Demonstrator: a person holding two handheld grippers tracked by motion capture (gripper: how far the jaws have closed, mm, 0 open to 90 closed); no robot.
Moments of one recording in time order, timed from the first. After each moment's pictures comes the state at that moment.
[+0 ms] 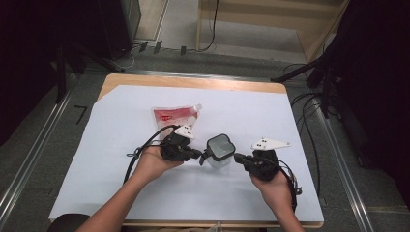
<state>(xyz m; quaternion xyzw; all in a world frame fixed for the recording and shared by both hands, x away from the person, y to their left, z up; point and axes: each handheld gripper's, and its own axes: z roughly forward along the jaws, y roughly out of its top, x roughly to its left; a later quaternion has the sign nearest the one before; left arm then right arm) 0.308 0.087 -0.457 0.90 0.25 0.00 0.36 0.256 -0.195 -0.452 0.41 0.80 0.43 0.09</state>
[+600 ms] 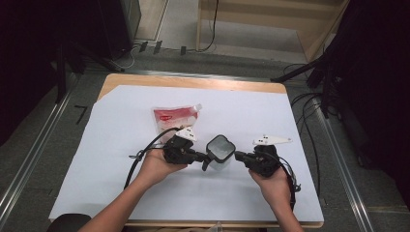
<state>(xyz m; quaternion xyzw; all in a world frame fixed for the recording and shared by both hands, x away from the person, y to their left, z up) 0.297 0.078 -0.458 0.89 0.25 -0.02 0.38 0.266 -0.199 -0.456 0.44 0.79 0.43 0.06</state>
